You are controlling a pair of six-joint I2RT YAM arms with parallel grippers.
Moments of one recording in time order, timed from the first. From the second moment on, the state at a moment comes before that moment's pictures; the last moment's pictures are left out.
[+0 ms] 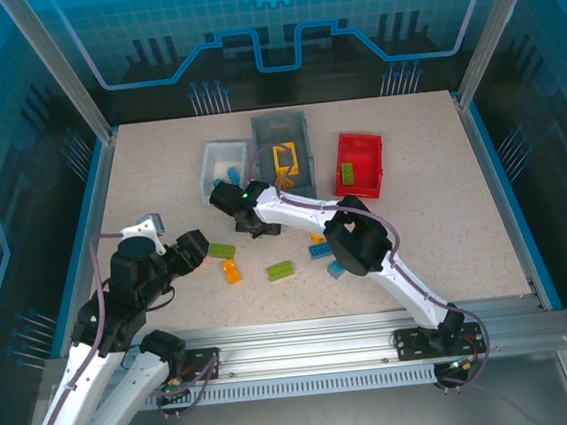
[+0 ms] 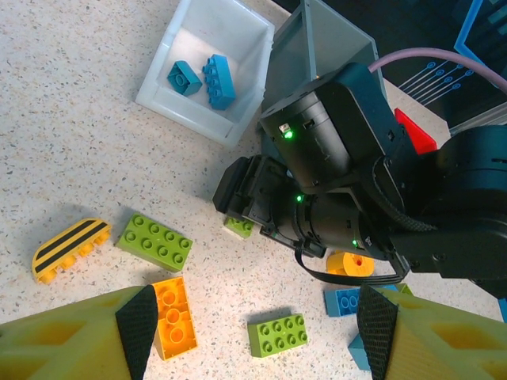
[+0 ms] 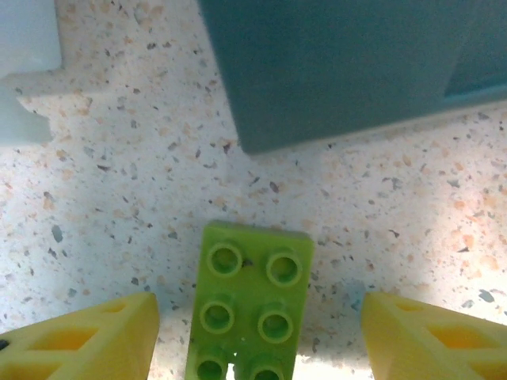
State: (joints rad) left arm -0.36 0.51 0.75 -0.78 -0.05 -0.75; right arm 0.92 2.46 2.11 -1.00 0.34 1.10
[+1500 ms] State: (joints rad) left arm -0.78 1.16 0.92 -0.42 -0.03 -0.79; right arm 0.30 1.98 1.61 -0.83 0.29 0.53
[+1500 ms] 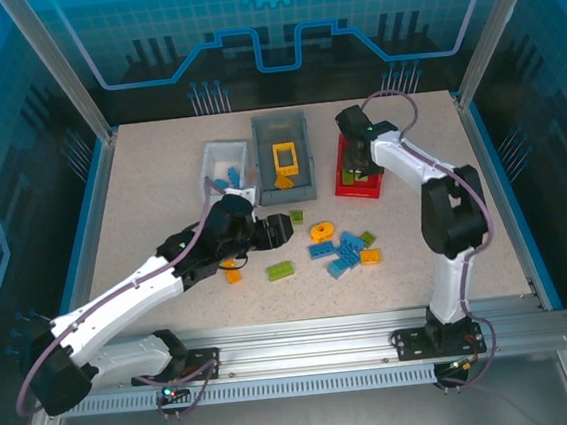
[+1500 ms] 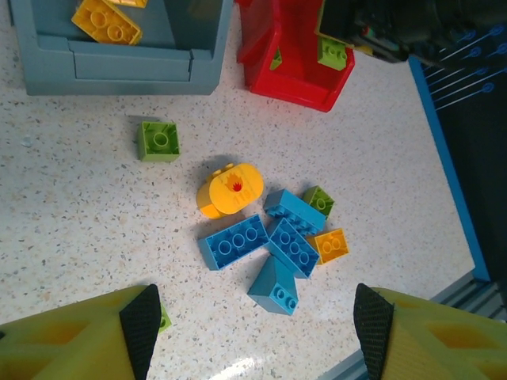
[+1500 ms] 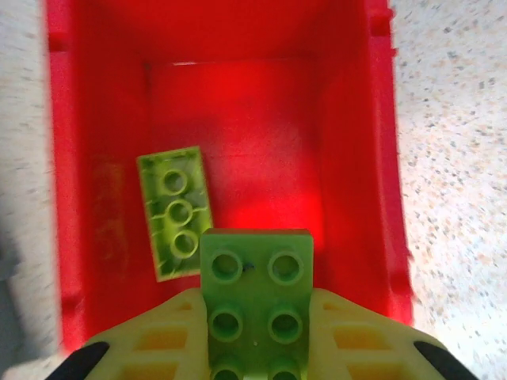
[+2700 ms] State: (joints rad) left arm -0.36 1.03 0.73 -0.92 -0.28 -1.04; right arm 0.94 1.29 1.00 -0.49 0.09 0.39
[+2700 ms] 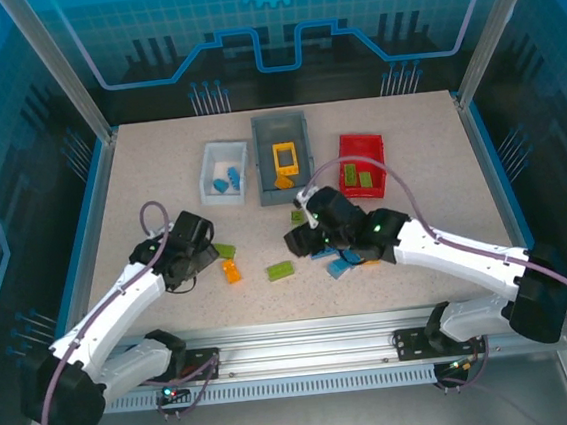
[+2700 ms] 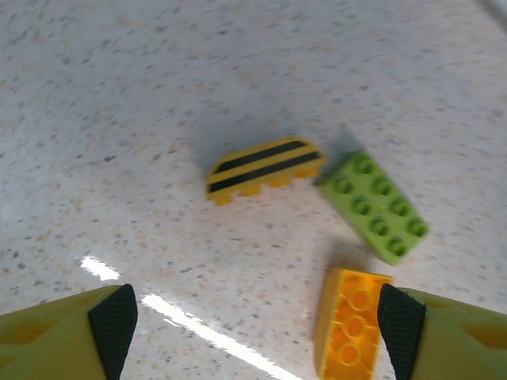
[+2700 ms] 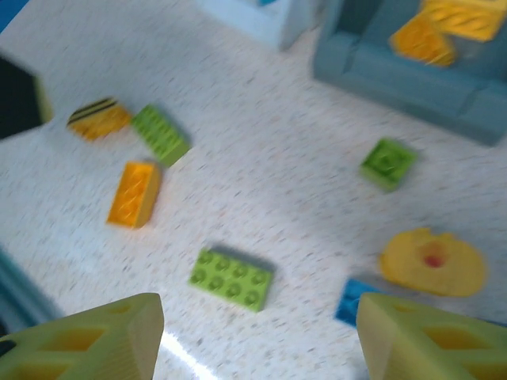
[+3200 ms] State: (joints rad) left arm -0.28 1.11 0.63 -0.66 -0.14 -1.52; right arm 1.00 1.37 1.01 -0.42 0.06 0.39
